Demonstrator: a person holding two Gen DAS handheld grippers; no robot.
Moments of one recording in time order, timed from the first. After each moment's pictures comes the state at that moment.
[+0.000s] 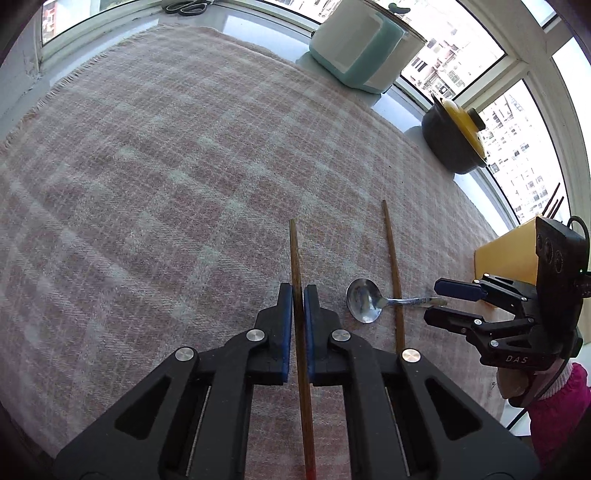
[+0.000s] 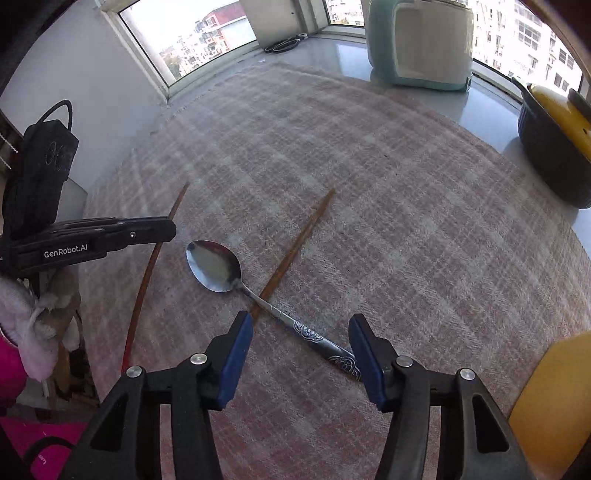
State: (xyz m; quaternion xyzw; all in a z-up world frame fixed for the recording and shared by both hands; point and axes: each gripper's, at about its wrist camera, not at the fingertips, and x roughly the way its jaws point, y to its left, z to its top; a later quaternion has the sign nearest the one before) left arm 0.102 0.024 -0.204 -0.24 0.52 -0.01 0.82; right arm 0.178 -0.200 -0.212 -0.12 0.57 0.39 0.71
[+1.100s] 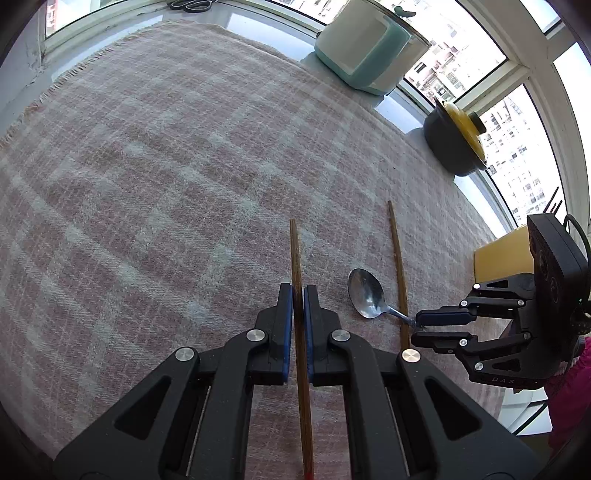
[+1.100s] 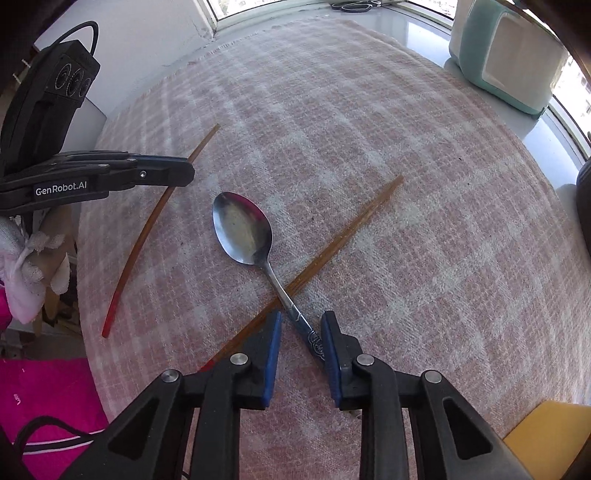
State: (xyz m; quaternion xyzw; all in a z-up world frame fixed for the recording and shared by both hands) left arm 0.100 0.031 -0.208 -0.25 0.52 -0.02 0.82; right arm 0.163 -0.152 -0.221 -0.25 0.59 0.46 0.62
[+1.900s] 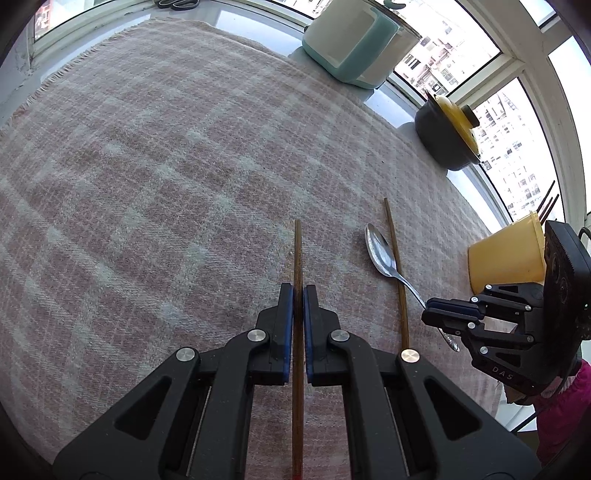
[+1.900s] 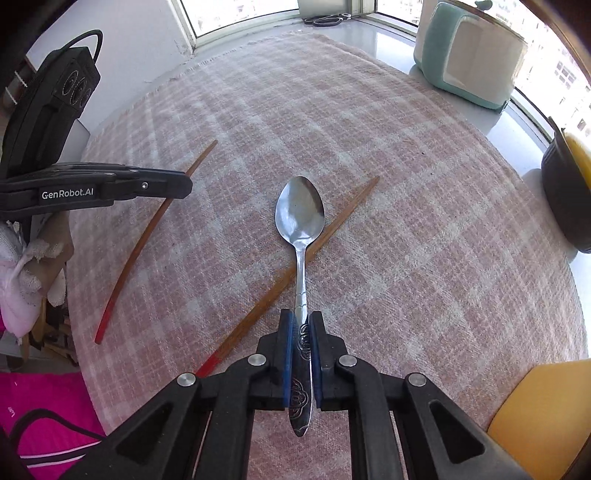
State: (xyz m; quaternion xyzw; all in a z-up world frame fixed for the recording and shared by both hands) left arm 0.109 0.018 -0.209 -0.25 0.52 -0.03 0.82; right arm 0.156 -0.174 -0.208 -0.23 0.55 0.39 0.70
